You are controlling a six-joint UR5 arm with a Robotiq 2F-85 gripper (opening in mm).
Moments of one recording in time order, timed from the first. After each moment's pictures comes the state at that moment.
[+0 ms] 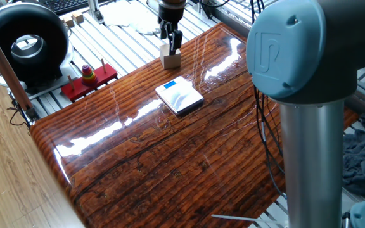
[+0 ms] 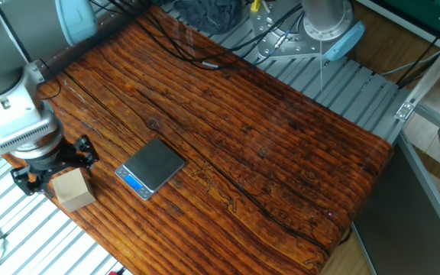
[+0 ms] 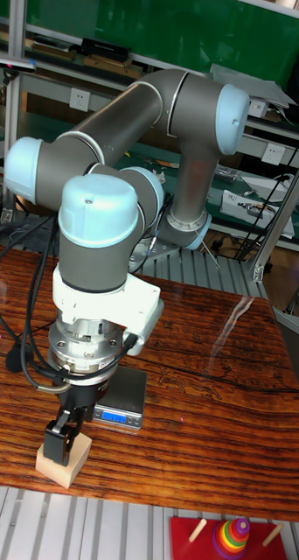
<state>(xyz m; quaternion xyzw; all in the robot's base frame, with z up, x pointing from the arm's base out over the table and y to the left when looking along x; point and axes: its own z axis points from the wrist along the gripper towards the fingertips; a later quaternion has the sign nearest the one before) 0.740 -0.072 0.063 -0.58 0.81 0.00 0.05</state>
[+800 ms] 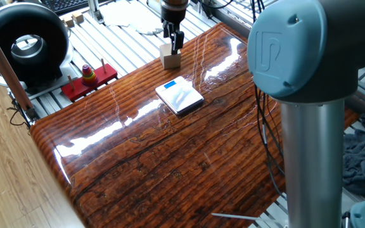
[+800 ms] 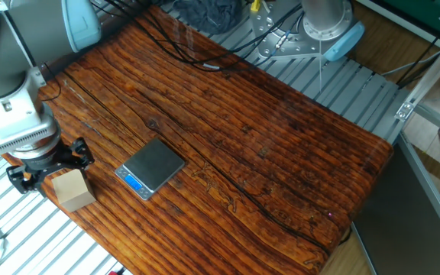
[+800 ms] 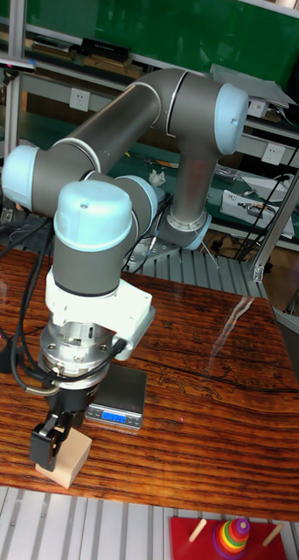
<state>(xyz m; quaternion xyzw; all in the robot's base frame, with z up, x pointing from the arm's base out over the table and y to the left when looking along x) 0.740 -0.086 0.050 -0.57 0.82 0.00 0.05</state>
